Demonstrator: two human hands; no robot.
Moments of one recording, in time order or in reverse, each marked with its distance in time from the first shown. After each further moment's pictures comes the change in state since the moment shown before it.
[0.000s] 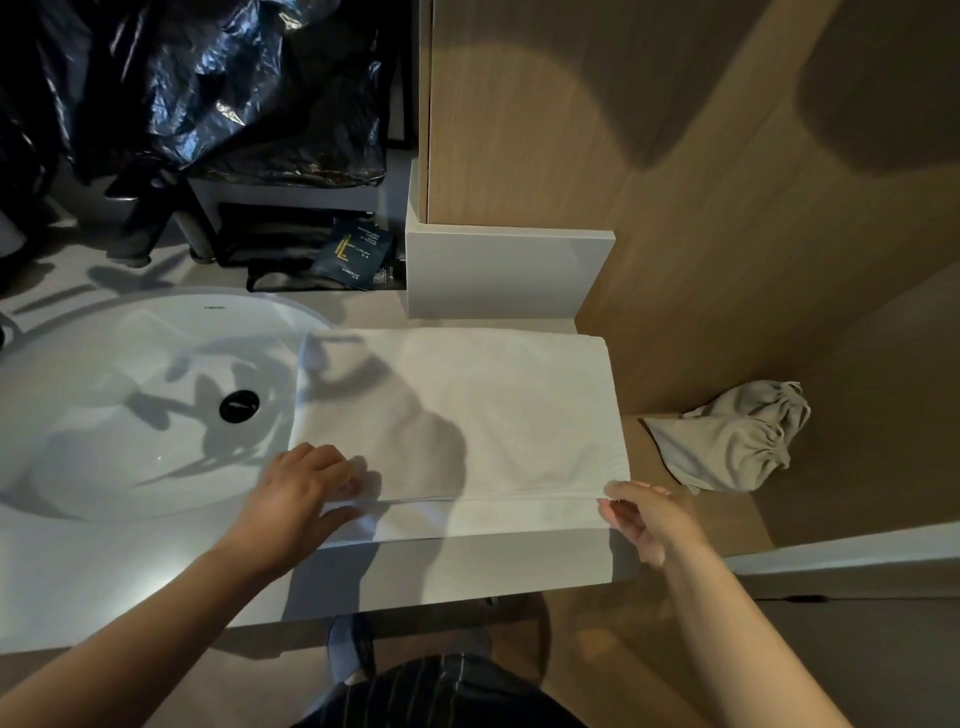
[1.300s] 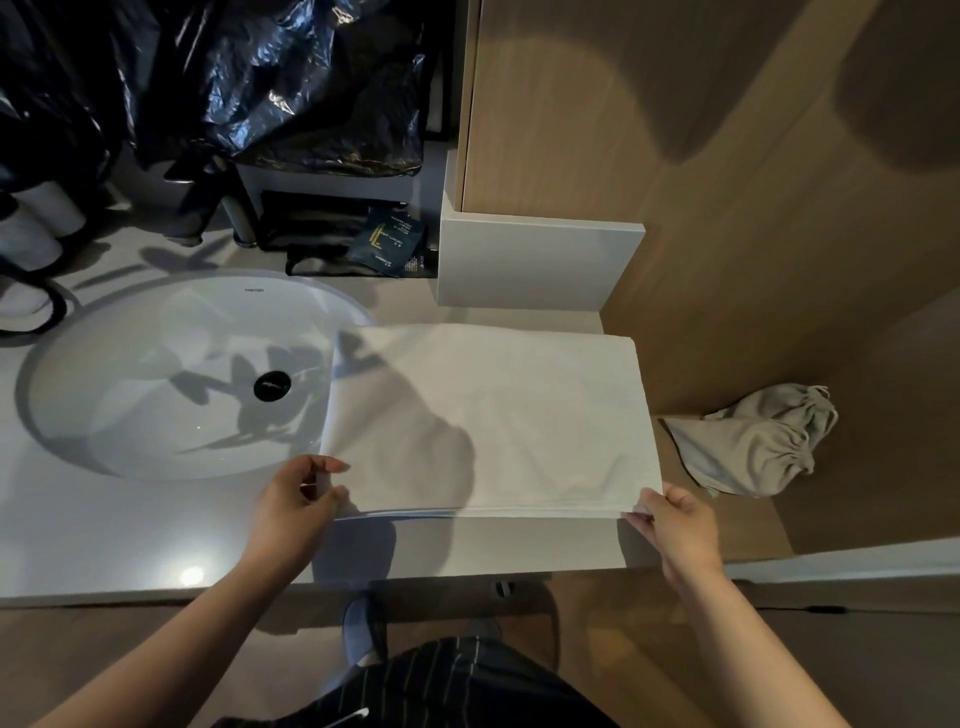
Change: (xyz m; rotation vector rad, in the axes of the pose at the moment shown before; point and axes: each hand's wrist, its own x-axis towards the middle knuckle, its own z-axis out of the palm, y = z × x) left_hand -0.043 0.020 0.013 -0.753 0.200 -0.875; right_hand -0.017 0.034 -0.004 -0.171 0.066 -0.344
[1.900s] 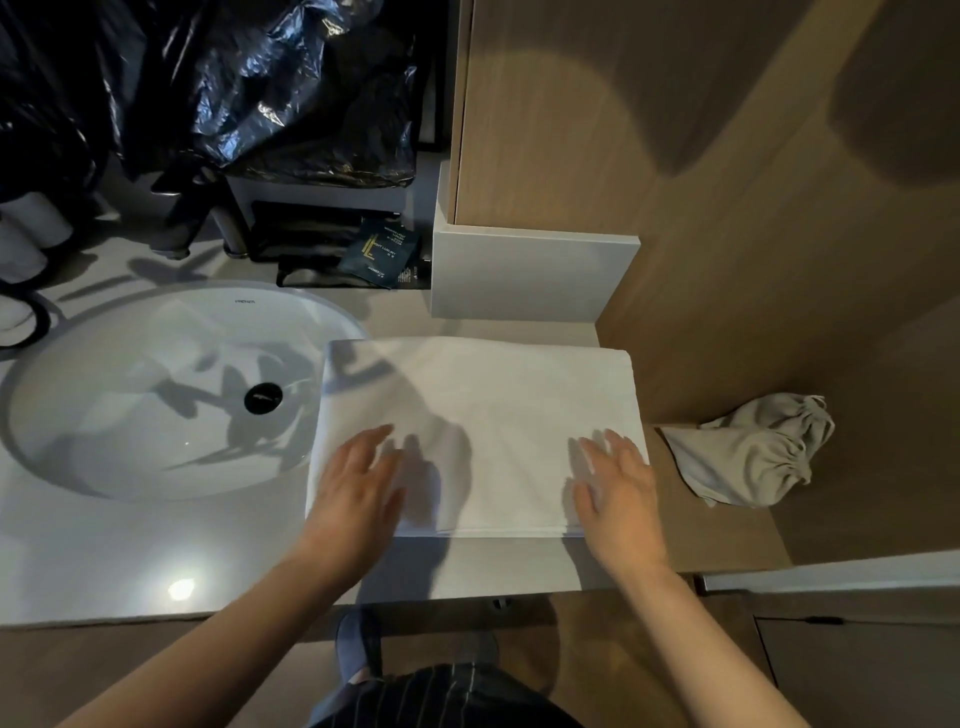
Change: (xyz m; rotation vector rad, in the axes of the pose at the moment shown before) left_hand 0.001 0.042 0.032 0.656 -0.065 0.707; right_hand -0.017 -0.021 0.038 -0.937 -0.116 -0.795
